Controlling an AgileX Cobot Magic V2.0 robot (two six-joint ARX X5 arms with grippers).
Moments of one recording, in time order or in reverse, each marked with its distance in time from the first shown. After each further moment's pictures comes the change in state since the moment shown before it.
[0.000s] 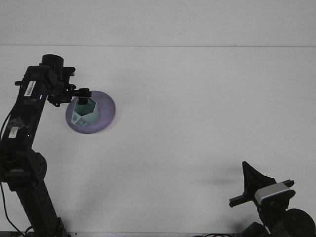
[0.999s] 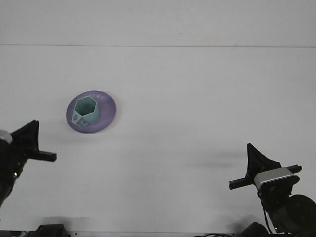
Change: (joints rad) left arm 0.000 -1.309 -0.713 0.391 0.000 -0.056; right arm 0.000 0.232 0.150 0.146 0.082 -0.097
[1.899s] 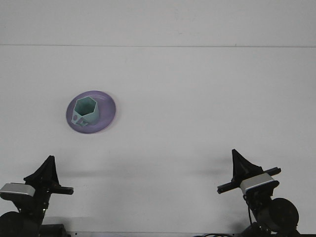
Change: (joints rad) left arm -0.002 -0.700 -0.842 0.389 -0.037 -0.135; right arm 0.000 -0.142 -0.310 0.227 -0.083 0.003
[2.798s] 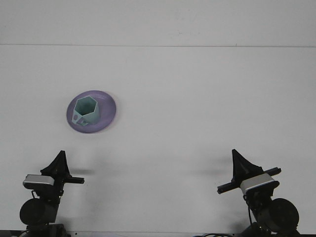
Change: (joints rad) left arm 0.005 -0.013 -0.442 0.460 -0.034 0.082; right arm 0.000 0.000 0.000 0.002 0.000 0.000
